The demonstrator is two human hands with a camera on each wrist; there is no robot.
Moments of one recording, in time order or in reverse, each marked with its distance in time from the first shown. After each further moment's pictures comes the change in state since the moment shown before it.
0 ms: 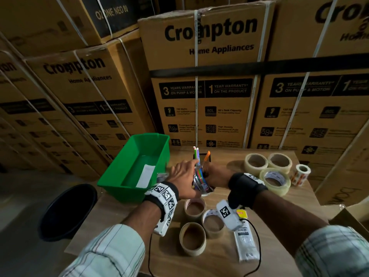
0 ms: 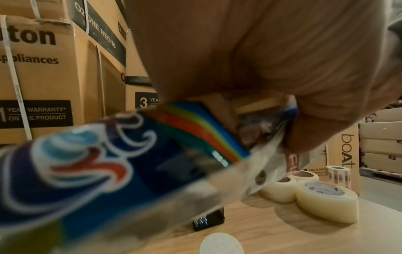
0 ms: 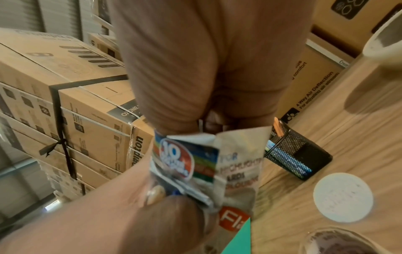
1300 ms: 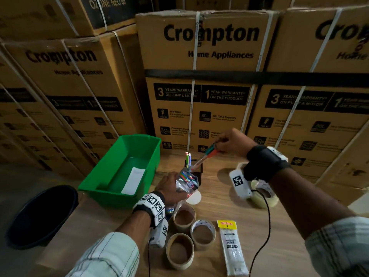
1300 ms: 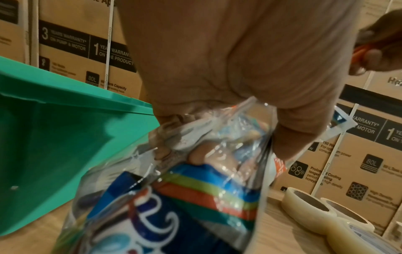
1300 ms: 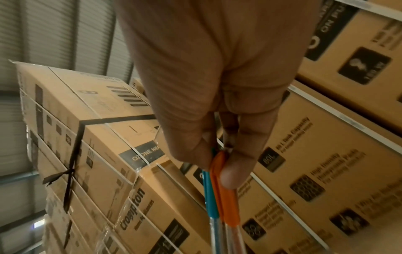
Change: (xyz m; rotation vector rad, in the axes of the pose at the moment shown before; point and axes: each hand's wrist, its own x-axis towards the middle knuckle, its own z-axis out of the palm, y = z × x) left_hand 0.046 -0.050 0.064 -0.587 0.019 -0.302; right_hand -0.001 0.001 -0.124 0.146 0.287 0.104
